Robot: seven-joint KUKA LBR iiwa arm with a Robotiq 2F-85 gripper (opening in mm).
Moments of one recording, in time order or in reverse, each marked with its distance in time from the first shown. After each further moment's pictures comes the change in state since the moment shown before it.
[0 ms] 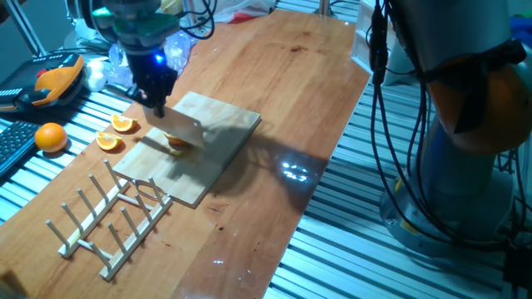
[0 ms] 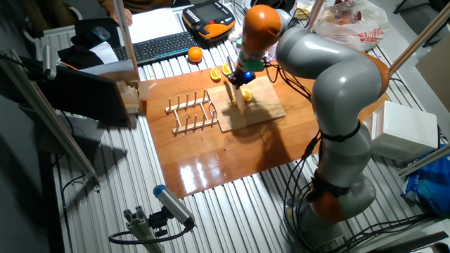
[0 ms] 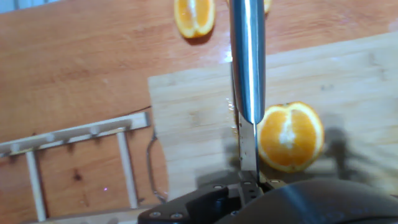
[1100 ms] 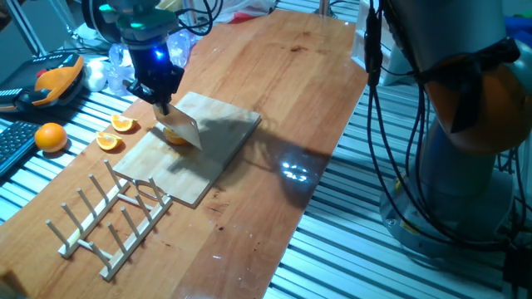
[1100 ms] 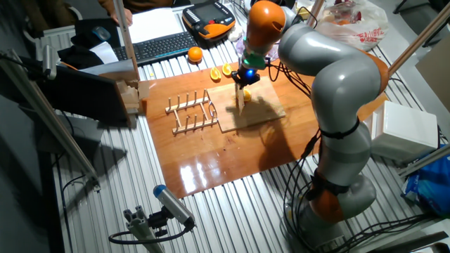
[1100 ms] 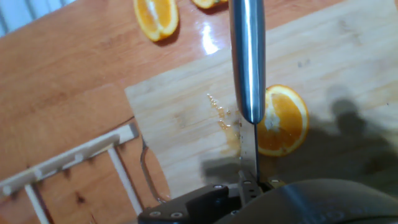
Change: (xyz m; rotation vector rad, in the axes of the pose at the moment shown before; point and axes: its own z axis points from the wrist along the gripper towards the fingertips) arm 0.001 -0.003 0.000 -0.007 0.058 0.197
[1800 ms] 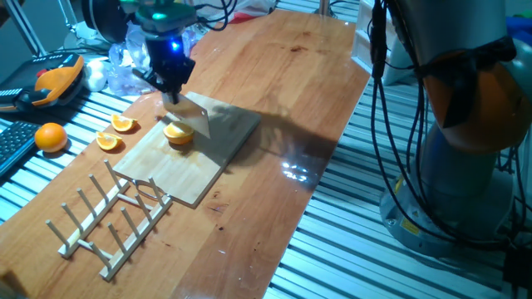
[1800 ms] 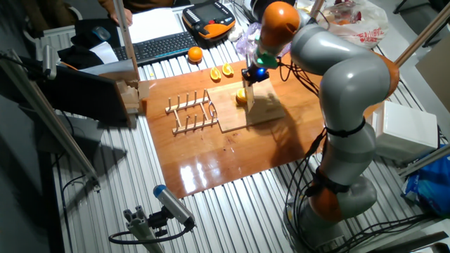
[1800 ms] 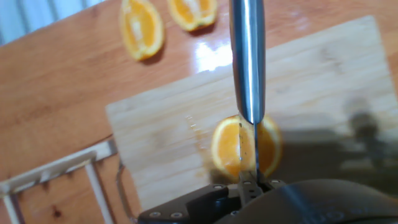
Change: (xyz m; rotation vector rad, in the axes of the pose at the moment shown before) arm -0.027 -0.046 0.000 -0.043 -0.057 -0.016
